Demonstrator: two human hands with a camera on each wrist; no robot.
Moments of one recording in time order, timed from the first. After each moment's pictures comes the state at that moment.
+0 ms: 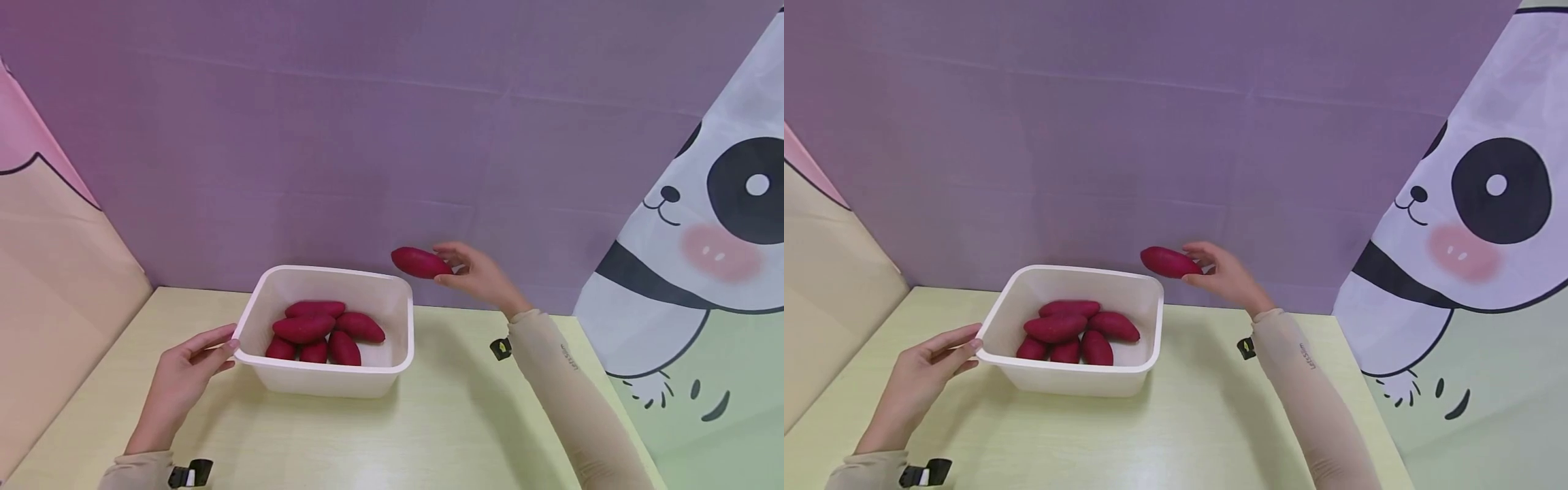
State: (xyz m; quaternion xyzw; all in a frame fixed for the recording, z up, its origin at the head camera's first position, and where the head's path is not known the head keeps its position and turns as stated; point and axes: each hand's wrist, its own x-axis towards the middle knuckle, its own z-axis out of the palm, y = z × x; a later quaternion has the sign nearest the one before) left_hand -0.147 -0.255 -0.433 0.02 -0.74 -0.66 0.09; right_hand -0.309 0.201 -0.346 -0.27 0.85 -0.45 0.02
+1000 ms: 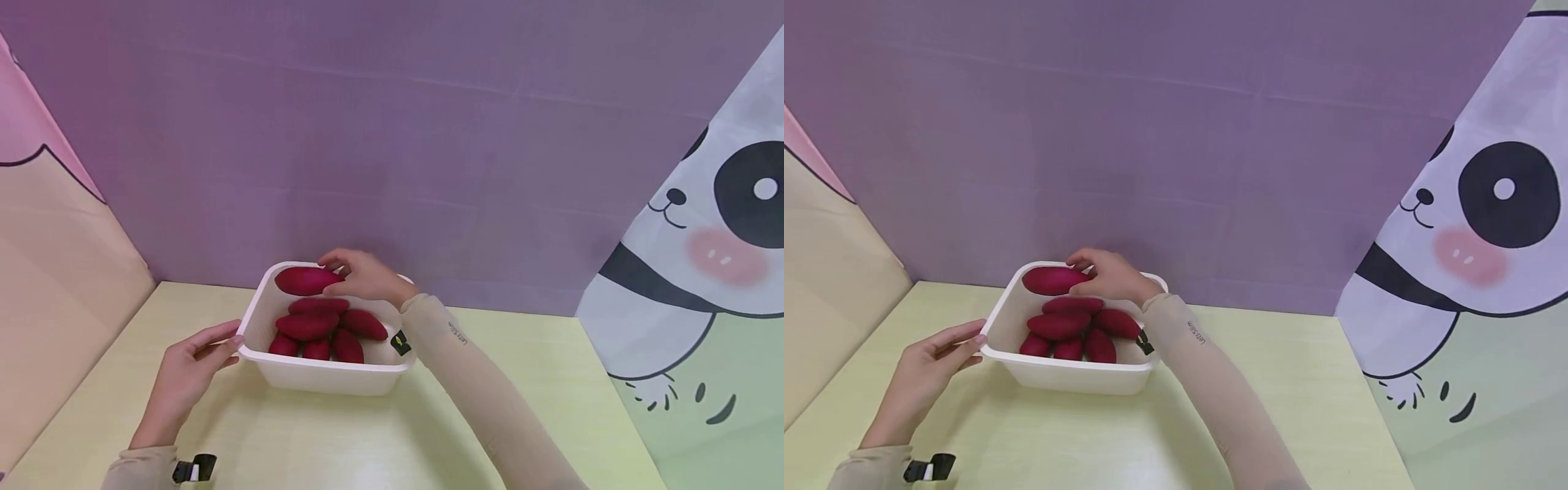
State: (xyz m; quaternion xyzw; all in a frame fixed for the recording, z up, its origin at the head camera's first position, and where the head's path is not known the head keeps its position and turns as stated) left_hand -0.147 -0.248 -0.433 0.02 -0.75 -0.66 0.09; right_hand -0.311 0.025 -0.351 -0.36 0.84 -0.38 0.14
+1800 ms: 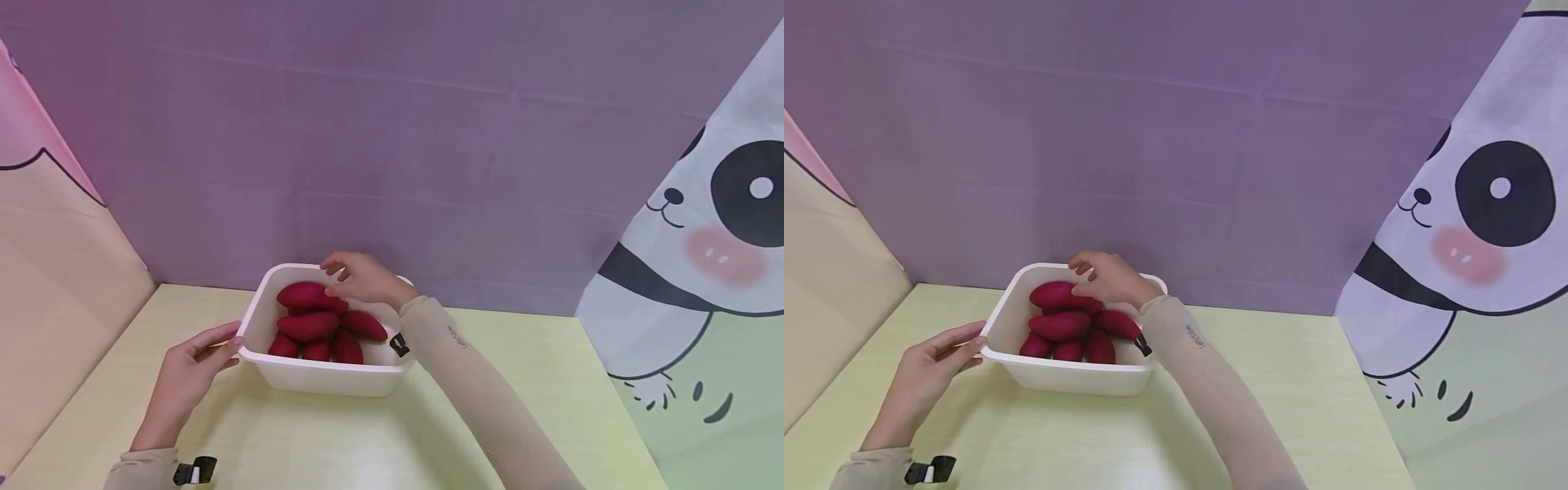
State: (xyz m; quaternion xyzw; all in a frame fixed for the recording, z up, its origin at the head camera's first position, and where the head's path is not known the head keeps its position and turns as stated) left_hand -0.148 -0.248 -0.432 0.02 -0.75 -0.65 0.09; right_hand -0.304 0.024 -0.343 -0.35 0.87 -0.33 0.13
